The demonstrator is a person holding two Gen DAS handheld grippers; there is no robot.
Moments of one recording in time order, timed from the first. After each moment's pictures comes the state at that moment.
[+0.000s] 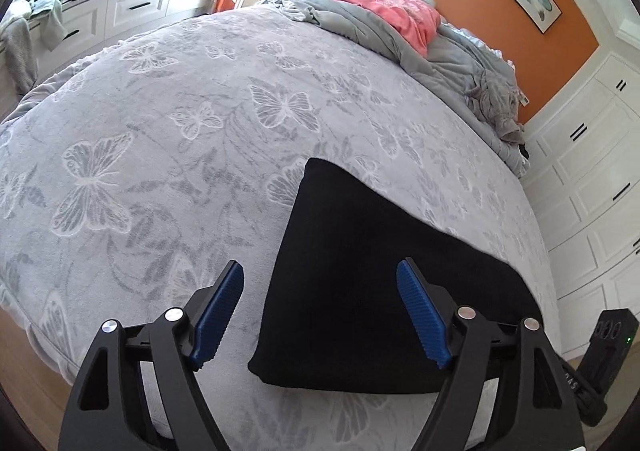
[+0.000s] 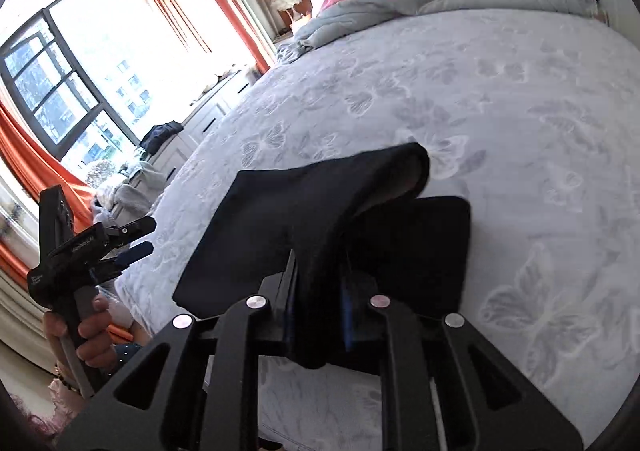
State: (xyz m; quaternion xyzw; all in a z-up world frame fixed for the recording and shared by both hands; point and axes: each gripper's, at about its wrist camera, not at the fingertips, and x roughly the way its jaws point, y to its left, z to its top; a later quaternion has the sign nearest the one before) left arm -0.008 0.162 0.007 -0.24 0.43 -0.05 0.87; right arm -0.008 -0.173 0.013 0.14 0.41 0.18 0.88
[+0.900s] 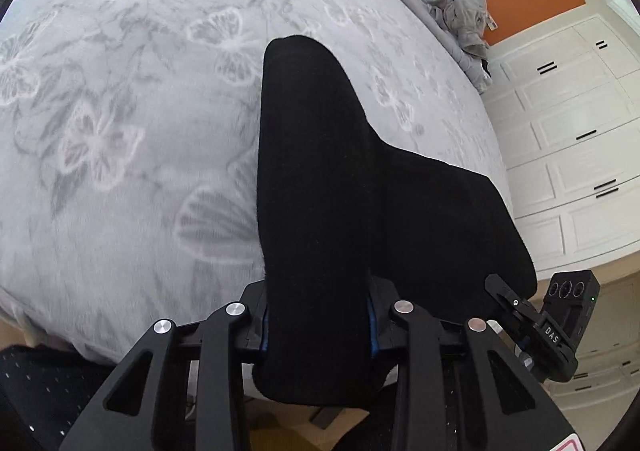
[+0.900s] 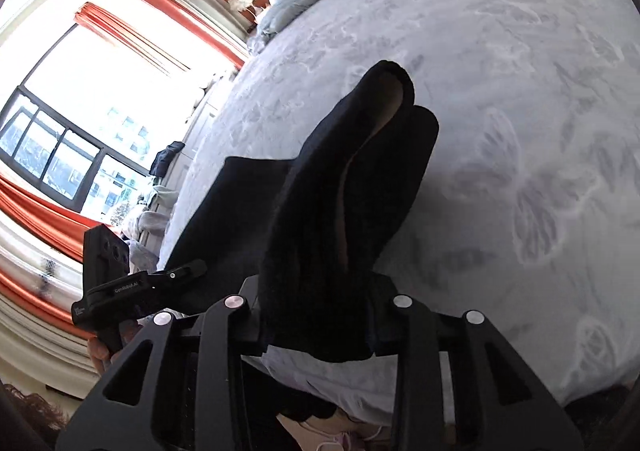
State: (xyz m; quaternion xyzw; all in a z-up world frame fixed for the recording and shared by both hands) left arm -0.053 0.111 -0.060 -0.26 0.56 -0.18 0.77; right arm -0.069 -0.234 -0.049 0.28 0.47 0.18 0.82
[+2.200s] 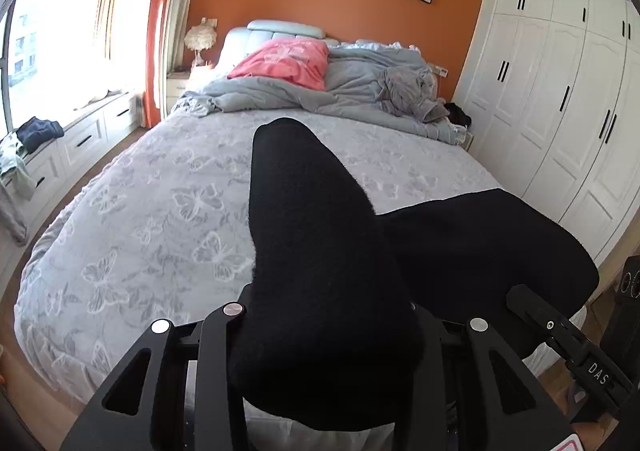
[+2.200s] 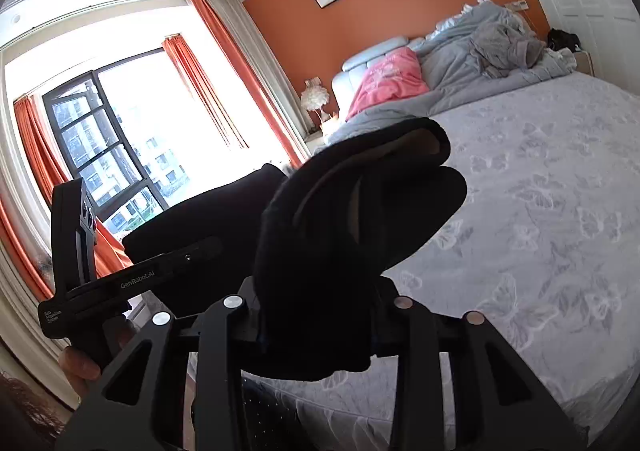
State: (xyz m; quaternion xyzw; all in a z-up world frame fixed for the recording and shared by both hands) left arm -0.128 0.042 0.171 -0.06 0.31 -0.12 0.94; right arm -0.152 -0.204 0.143 0.21 0.22 0.21 0.93
